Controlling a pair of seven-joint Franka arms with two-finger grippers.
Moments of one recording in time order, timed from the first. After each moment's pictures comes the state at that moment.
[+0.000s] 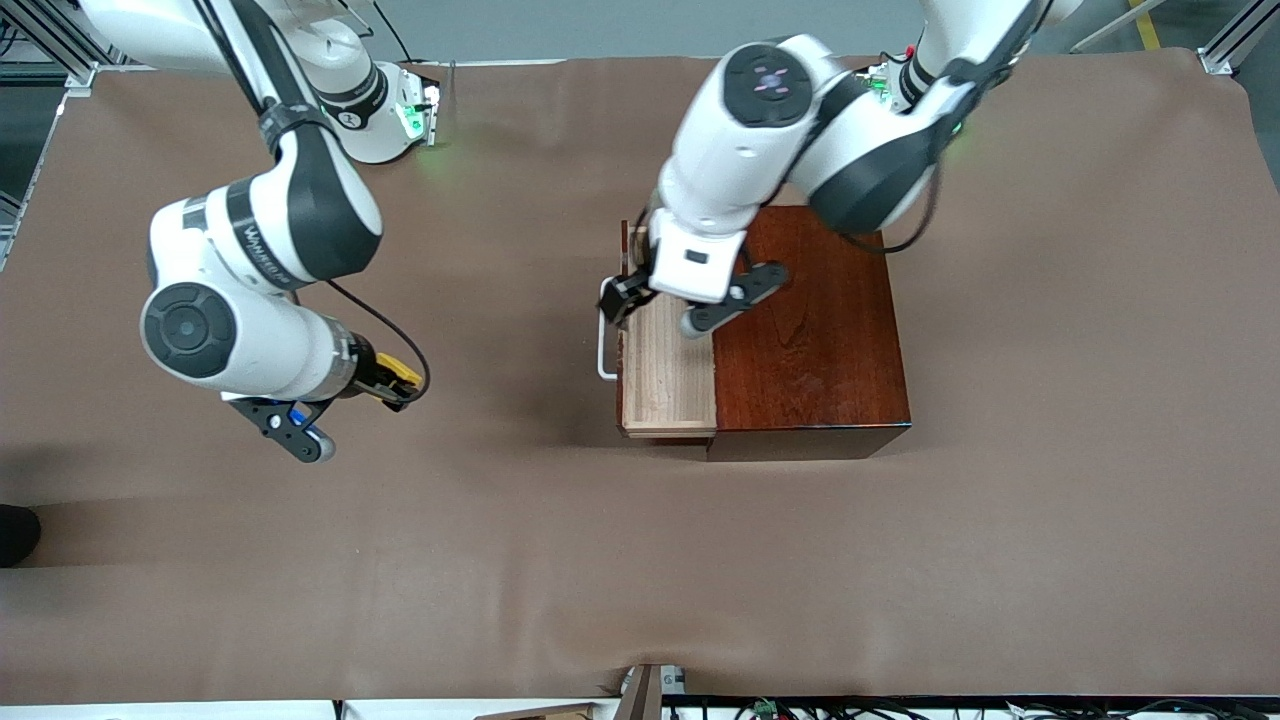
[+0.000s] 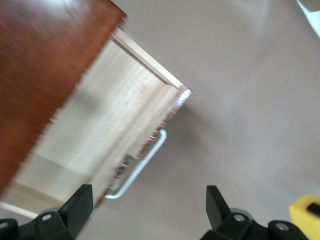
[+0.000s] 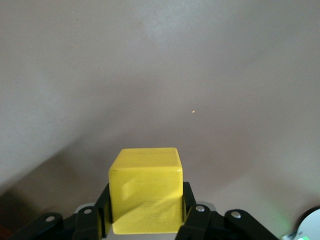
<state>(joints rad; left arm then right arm) -0.39 0.51 -0.48 -1.31 0.09 2.02 -1.51 0.24 0.44 0.04 -1.41 0.06 1.64 0.86</state>
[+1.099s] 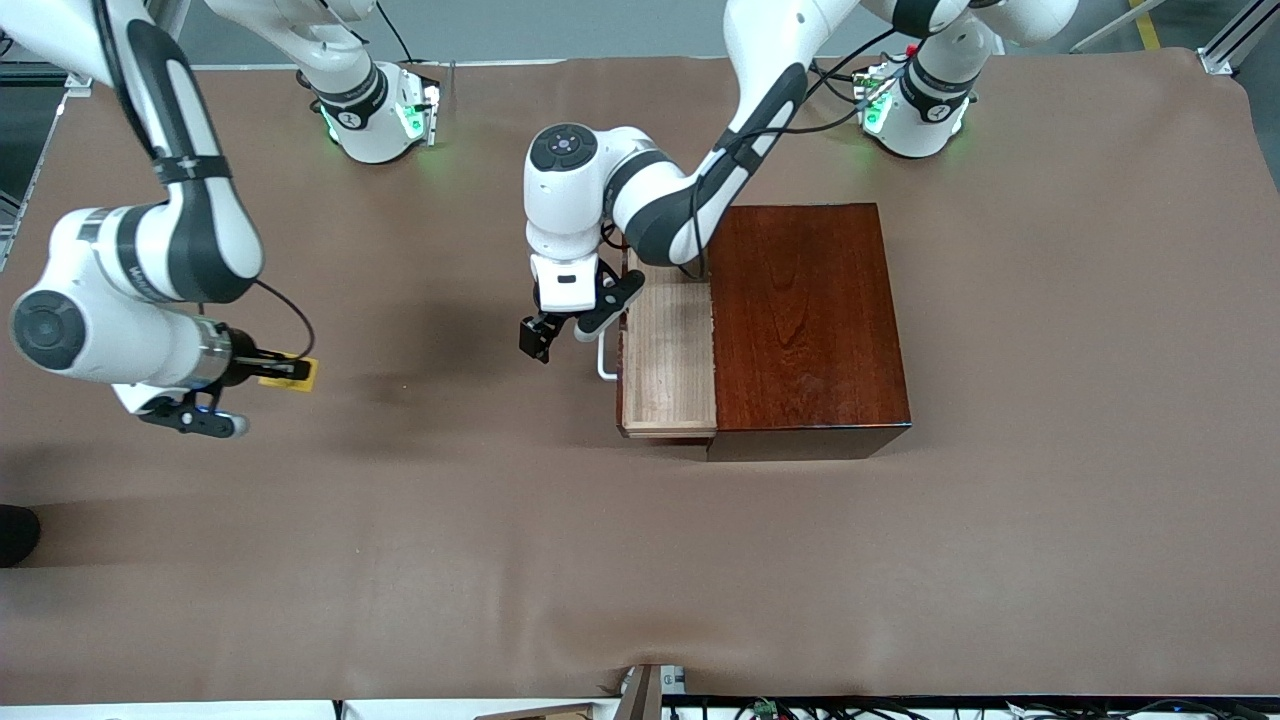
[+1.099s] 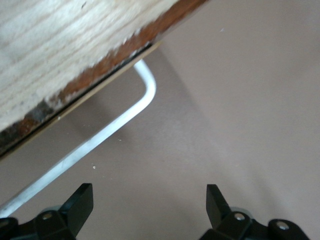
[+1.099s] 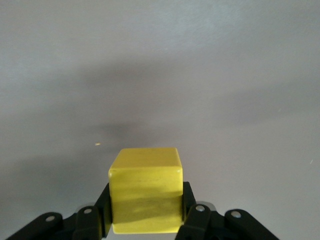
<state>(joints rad) -0.99 0.81 0.06 -1.23 0.09 2.29 -1.92 -0.07 0.28 0.04 -1.89 0.02 1.95 0.14</state>
